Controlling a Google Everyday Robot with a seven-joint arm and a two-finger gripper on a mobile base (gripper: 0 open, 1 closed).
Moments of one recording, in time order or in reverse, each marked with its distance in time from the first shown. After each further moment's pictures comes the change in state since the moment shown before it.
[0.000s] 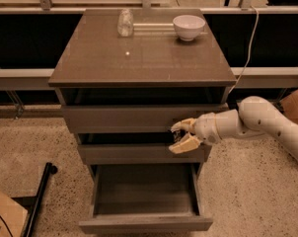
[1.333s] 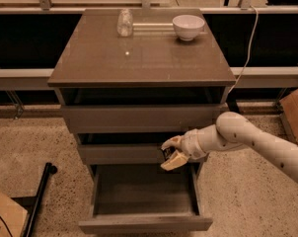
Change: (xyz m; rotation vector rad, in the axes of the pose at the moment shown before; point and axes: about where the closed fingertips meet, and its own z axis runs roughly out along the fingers) arm 0.063 0.017 0.069 -0.062 0.114 -0.047
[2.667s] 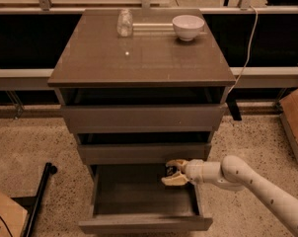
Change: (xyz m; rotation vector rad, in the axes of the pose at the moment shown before) arm 0.124 -0.006 0.074 0.097 -0.298 0.257
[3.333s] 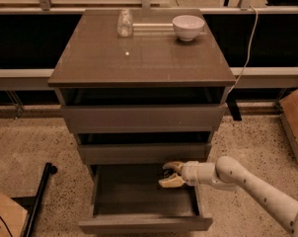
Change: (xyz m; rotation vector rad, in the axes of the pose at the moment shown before) arm 0.017 0.001 0.018 -0.010 0.035 -0.006
